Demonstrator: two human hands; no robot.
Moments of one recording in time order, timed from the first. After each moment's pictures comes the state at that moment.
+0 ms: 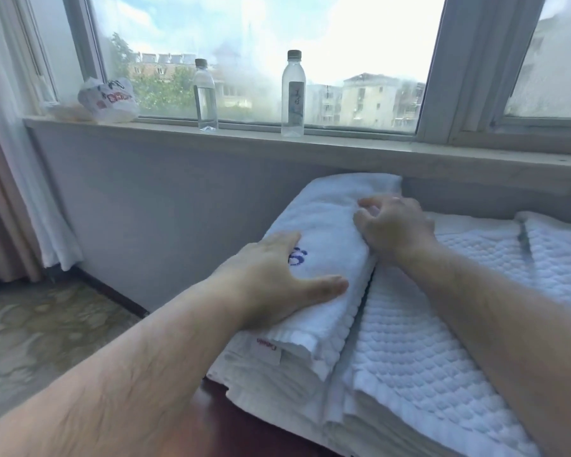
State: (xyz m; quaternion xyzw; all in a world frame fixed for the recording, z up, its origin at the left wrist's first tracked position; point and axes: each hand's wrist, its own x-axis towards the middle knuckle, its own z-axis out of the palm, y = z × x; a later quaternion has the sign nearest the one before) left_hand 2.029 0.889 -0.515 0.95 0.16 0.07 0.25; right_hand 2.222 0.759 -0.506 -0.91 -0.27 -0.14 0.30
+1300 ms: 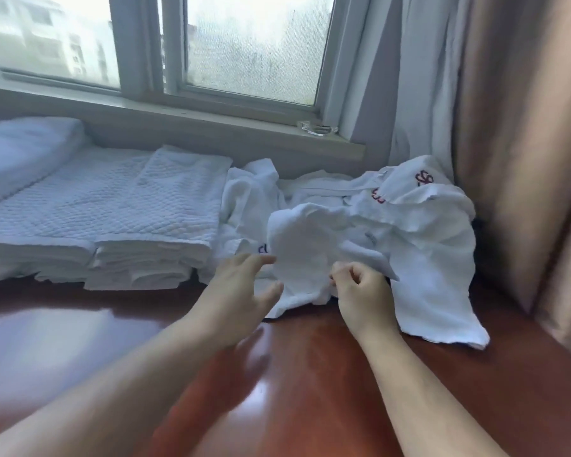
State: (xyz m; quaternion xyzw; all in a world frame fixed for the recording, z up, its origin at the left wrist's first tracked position) left_hand 1.965 0.410 -0.566 0.92 -0.10 0.13 0.35; right_hand 1.994 0.202 -0.569 -0.85 0.04 -0.19 0.49
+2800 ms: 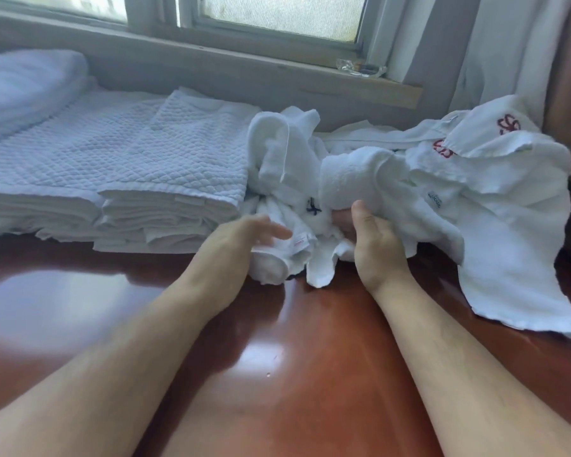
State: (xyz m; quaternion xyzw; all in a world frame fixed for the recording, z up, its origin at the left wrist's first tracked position) left_hand 1.987 0.451 -0.582 0.78 0.02 0.03 0.62; right_hand 2.047 0.247 -0.595 -0.80 -0.09 -0.13 0.57
